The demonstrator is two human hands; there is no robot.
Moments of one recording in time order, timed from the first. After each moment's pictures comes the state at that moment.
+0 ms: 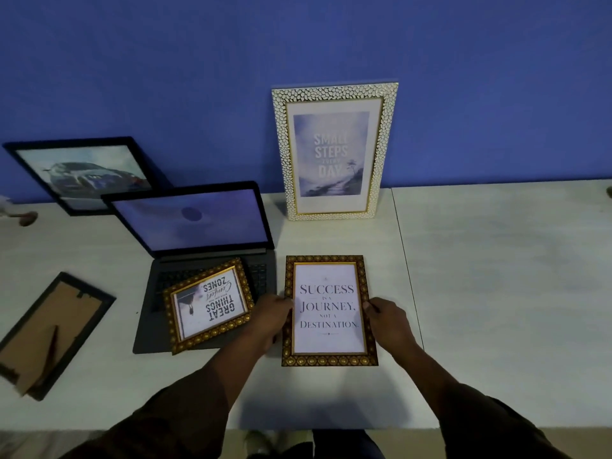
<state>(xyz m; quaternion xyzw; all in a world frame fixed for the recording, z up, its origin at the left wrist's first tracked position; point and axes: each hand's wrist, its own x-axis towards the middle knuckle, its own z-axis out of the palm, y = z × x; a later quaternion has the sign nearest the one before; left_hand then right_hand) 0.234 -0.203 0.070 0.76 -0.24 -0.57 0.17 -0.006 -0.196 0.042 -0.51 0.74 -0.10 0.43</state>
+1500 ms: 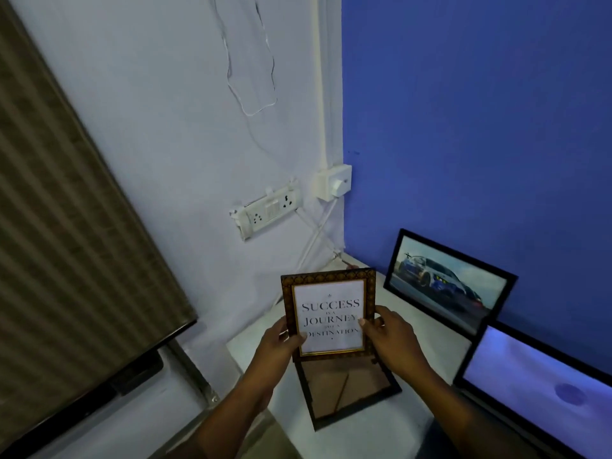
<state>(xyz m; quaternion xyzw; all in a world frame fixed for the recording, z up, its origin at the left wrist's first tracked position) 0.756 0.013 0.229 0.75 -0.16 -0.30 0.56 0.634 -0.196 0.186 -0.84 0.35 -0.14 0.40</state>
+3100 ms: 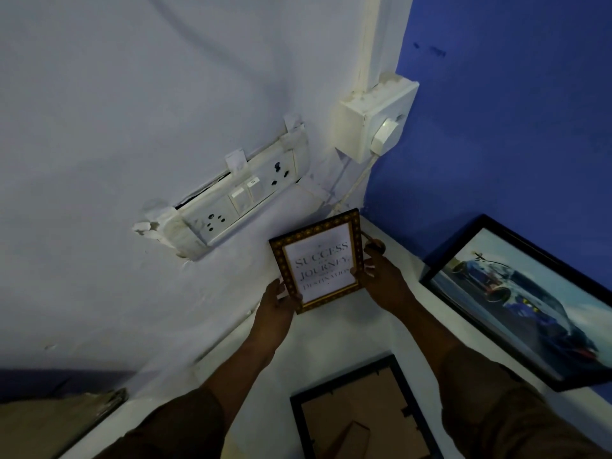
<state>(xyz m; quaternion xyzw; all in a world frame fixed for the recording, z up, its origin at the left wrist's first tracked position) 1.009 -0.153 0.072 0.76 -0.01 -0.36 0.55 0.910 -0.376 0.058 -0.75 0.36 0.00 0.55</state>
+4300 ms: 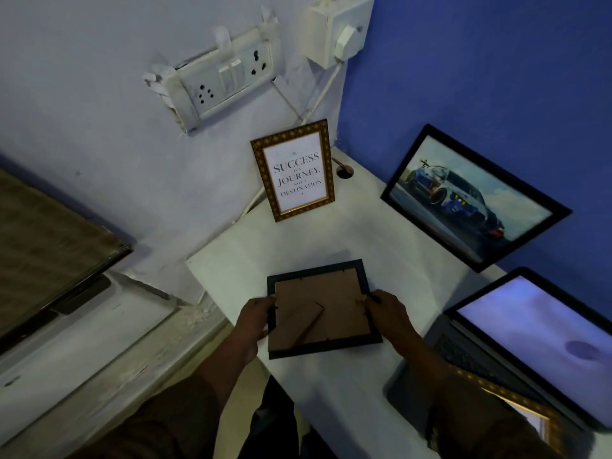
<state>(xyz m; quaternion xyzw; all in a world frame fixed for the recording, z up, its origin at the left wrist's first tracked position) 0.821 -0.015 0.051 0.72 0.15 -0.47 0.49 0.653 -0.231 0.029 -0.70 0.50 0.08 0.51</state>
